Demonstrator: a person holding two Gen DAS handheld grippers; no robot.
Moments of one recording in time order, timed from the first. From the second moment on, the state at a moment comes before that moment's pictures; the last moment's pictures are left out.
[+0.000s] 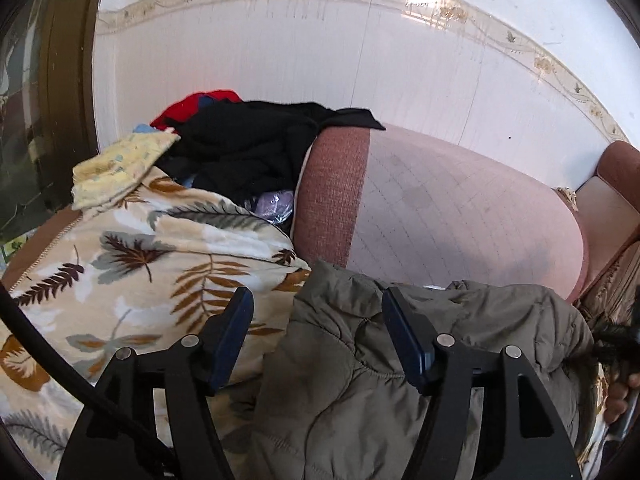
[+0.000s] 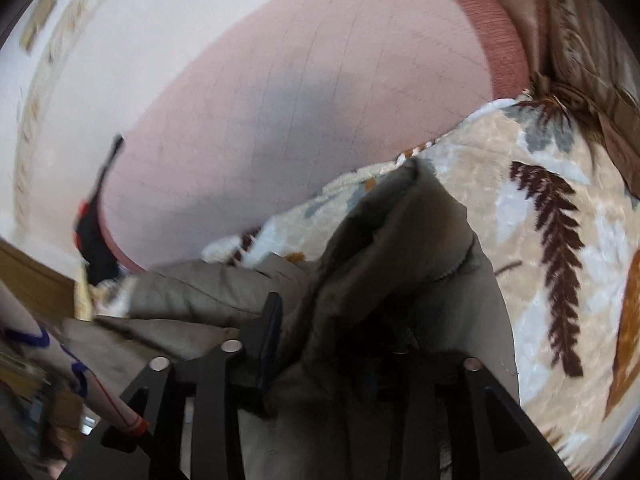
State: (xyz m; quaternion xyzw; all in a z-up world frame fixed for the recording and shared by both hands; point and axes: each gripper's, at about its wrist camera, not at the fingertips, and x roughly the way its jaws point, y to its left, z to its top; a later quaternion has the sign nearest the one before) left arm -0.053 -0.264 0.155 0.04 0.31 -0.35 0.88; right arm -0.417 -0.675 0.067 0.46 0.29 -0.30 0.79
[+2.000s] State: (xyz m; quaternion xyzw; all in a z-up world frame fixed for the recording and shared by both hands) left arm -0.342 -0.099 0.264 0.05 0.26 -0.41 0.87; right arm -0.599 -0.317 0.254 0.26 0.21 -0.23 0.91
